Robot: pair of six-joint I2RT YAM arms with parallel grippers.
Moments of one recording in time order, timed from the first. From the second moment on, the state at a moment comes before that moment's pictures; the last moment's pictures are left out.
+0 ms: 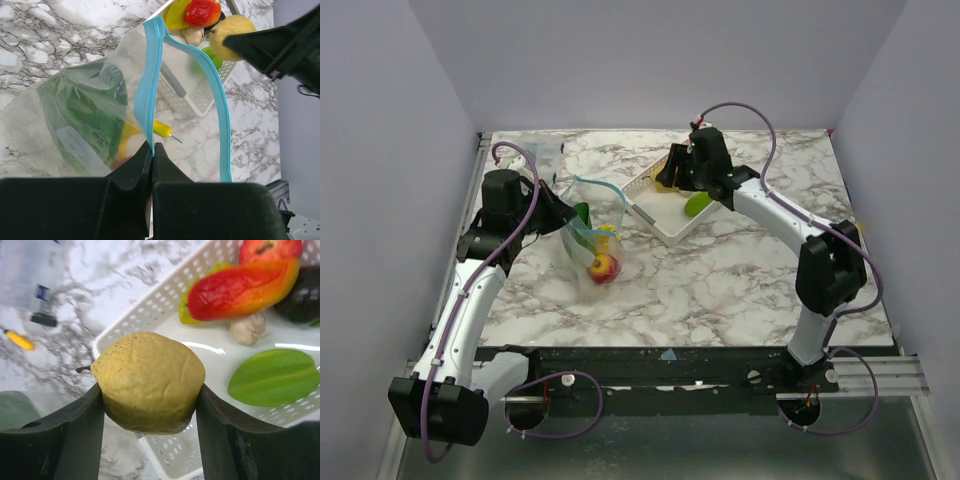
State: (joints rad) left arm -0.13 1.03 1.03 -0.51 0.33 -0.57; right arm 0.52 1.87 1.51 -0.26 0.04 0.49
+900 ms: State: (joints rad) left arm -0.12 1.04 1.02 -0.50 0.33 -0.58; right arm 0.86 1.77 1.82 -0.43 0.00 0.39
